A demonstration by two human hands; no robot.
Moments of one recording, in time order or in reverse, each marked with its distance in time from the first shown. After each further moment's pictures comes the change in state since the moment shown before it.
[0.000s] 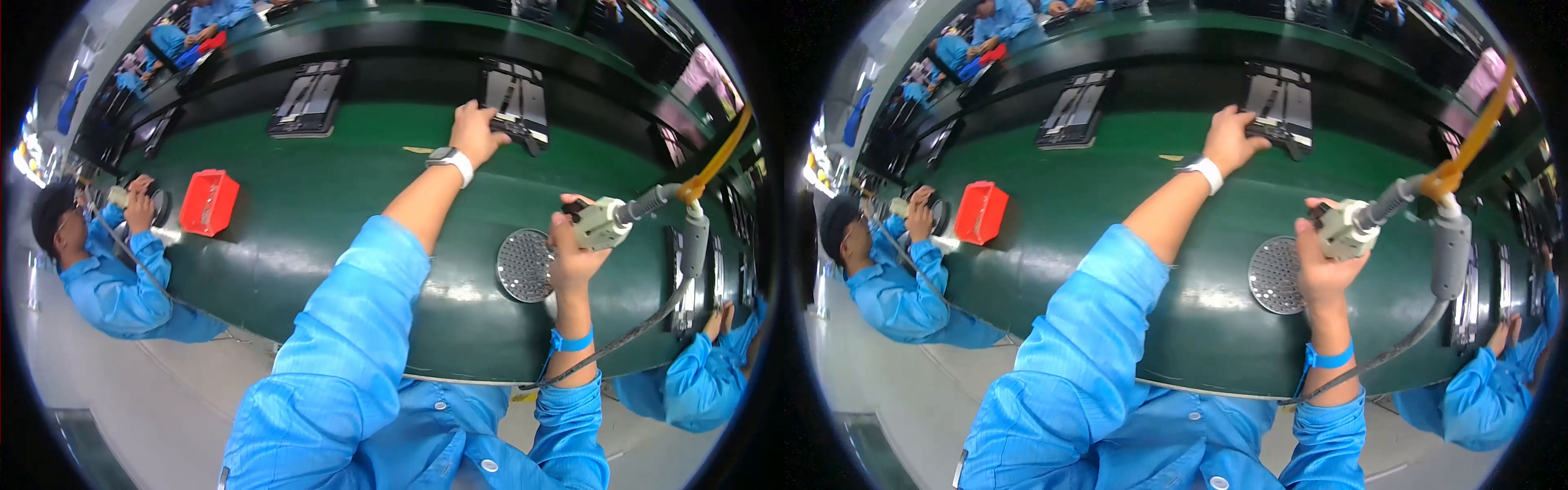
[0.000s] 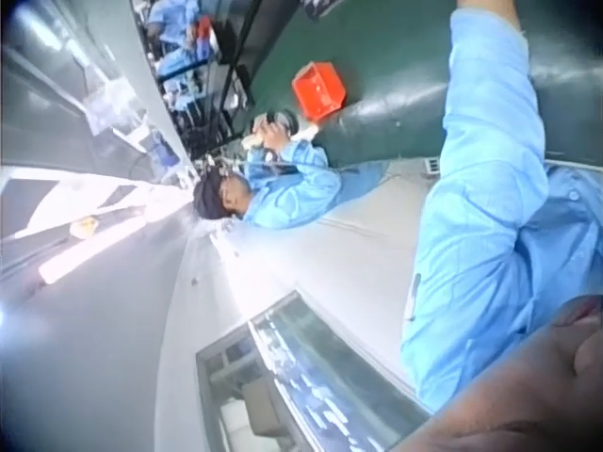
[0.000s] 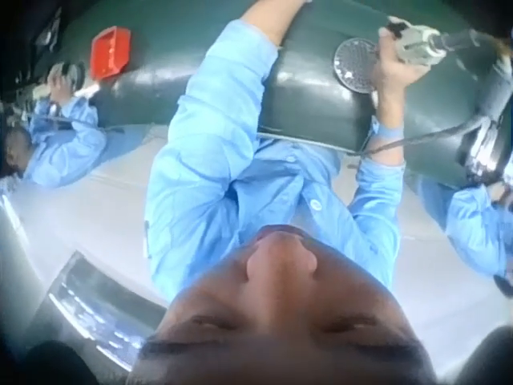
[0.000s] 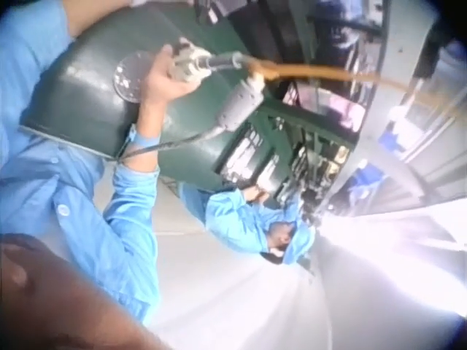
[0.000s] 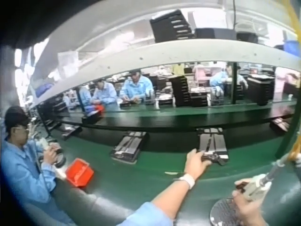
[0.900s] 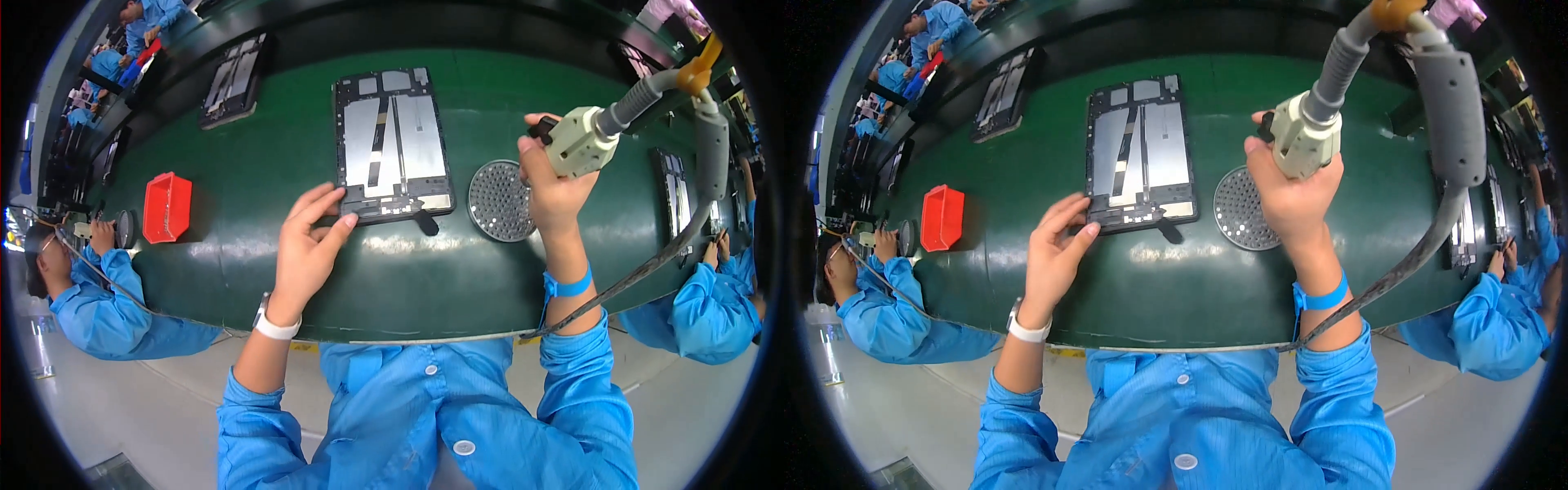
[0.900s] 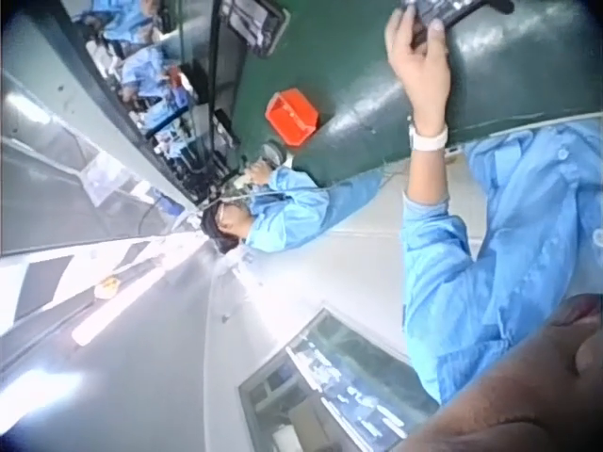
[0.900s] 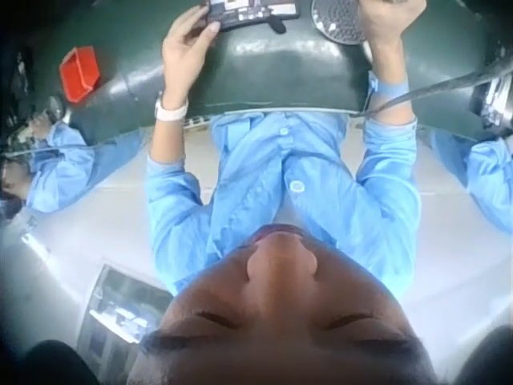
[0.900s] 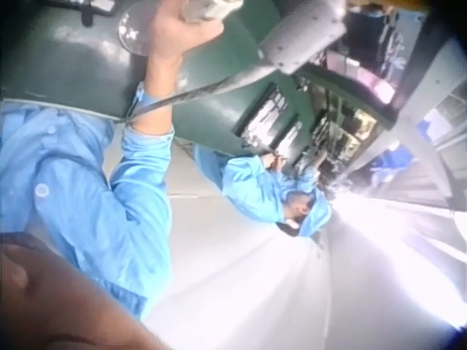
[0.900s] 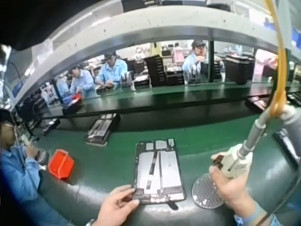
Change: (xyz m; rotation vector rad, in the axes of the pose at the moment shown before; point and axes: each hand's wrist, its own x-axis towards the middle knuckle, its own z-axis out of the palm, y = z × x) left_hand -0.217 0.037 -0.205 -0.381 -0.136 -0.407; right_hand -0.001 -0.025 0.014 -0.044 -0.023 -0.071
